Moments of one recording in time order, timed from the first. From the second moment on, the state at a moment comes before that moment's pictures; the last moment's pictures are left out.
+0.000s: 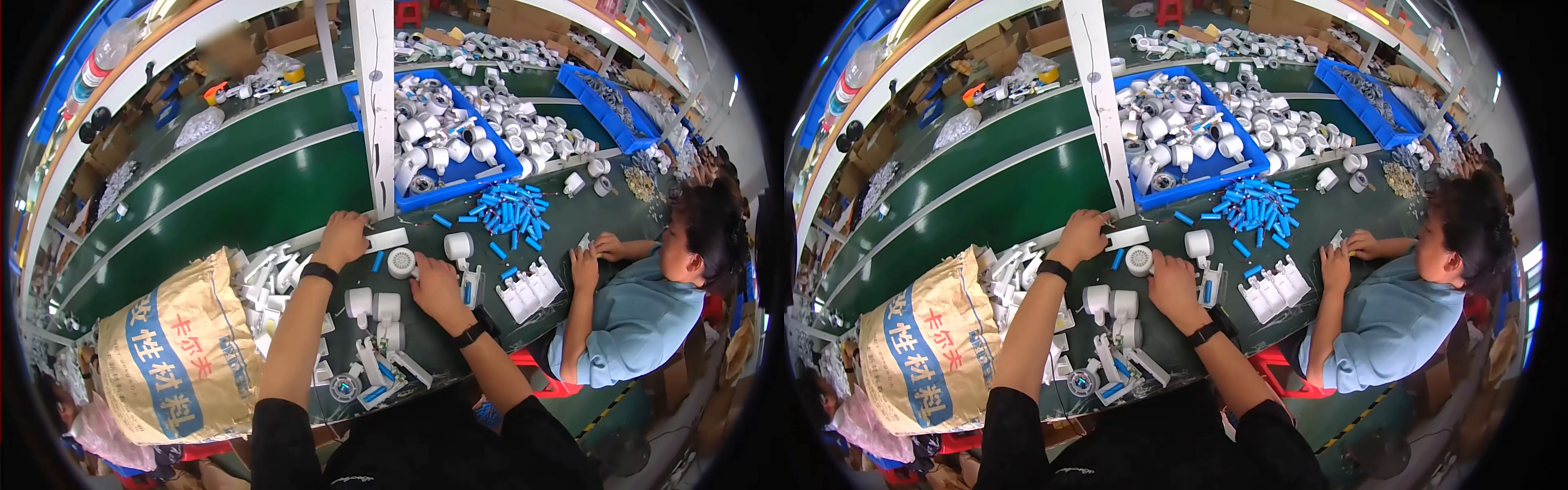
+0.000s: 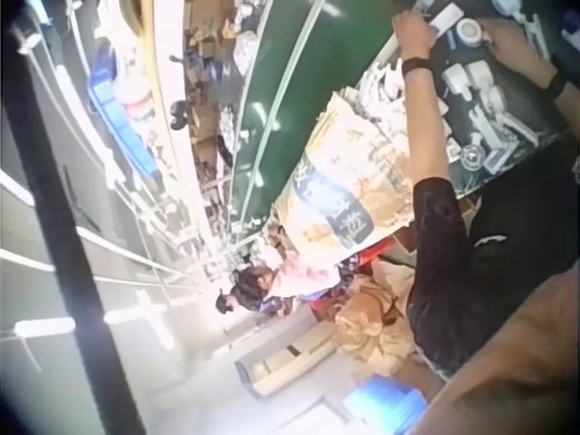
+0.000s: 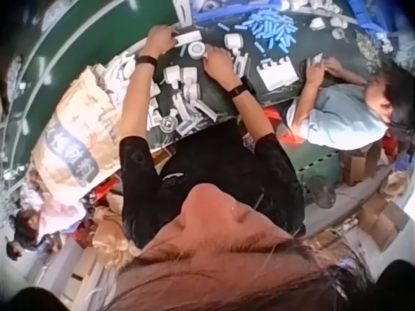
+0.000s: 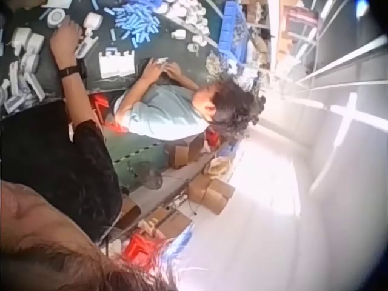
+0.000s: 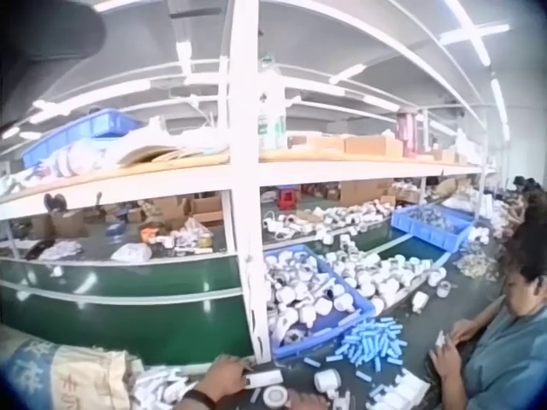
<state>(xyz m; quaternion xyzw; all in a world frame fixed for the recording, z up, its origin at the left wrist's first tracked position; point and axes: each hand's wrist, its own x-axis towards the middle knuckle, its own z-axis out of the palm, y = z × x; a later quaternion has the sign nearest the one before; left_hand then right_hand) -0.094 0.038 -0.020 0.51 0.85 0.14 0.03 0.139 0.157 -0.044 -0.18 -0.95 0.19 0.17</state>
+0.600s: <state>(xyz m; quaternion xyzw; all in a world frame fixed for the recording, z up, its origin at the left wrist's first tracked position) -0.097 0.034 0.001 0.44 0.77 0.40 0.23 0.138 0.168 -0.041 -0.16 -0.91 0.30 0.22</state>
